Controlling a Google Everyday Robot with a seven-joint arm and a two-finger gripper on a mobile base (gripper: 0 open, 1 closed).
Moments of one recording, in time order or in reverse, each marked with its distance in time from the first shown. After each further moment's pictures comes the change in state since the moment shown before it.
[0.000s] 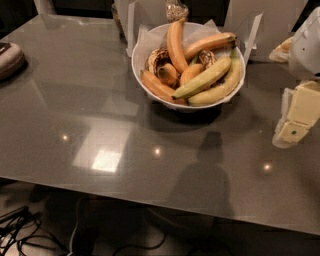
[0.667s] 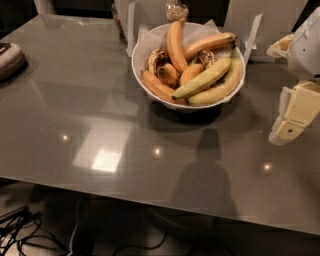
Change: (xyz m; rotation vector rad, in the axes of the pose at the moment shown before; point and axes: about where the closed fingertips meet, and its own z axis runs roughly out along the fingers) arm -0.006 -0.008 0.003 0.046 -0.053 -0.034
